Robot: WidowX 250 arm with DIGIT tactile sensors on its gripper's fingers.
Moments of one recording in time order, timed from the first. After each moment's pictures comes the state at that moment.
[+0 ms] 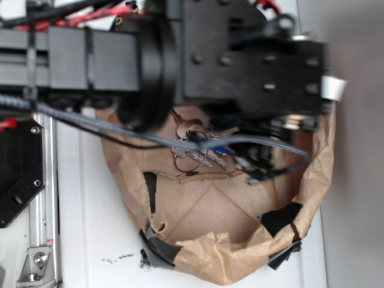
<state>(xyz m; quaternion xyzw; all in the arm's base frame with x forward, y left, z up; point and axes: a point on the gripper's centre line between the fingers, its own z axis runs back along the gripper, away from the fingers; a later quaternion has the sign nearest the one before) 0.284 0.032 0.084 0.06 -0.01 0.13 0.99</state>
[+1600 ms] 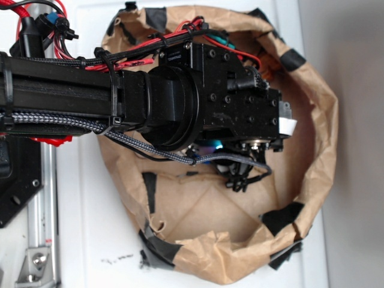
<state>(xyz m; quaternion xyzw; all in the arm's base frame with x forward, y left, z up) 0.287 -0.003 0.022 0.02 0.00 0.05 1.00</state>
